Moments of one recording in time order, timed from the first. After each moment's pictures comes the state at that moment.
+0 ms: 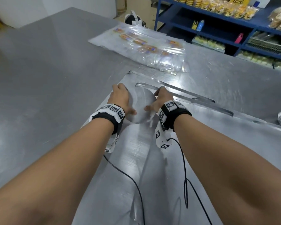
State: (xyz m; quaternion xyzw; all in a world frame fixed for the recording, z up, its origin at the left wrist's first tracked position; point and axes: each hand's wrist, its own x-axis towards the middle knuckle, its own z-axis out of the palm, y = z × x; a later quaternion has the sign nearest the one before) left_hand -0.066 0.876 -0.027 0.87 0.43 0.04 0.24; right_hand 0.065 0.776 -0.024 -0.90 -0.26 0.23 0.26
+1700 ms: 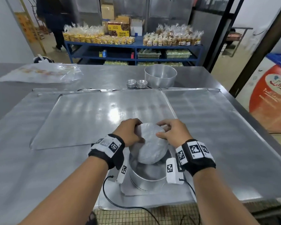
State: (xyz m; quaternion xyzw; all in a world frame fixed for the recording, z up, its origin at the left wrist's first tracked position) left_hand -0.156 0.219 0.100 0.94 0.06 -0.03 0.34; right_hand -0.095 0.026 0.091 -0.89 -0.13 0.10 0.42
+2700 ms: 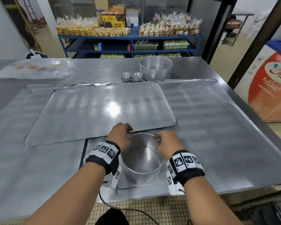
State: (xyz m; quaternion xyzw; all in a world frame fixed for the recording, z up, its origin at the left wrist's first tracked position) left_hand -0.163 0.206 0.054 0.96 0.10 -0.03 0.26; right_hand -0.118 0.008 0.043 -0.95 -0.16 0.13 0.25
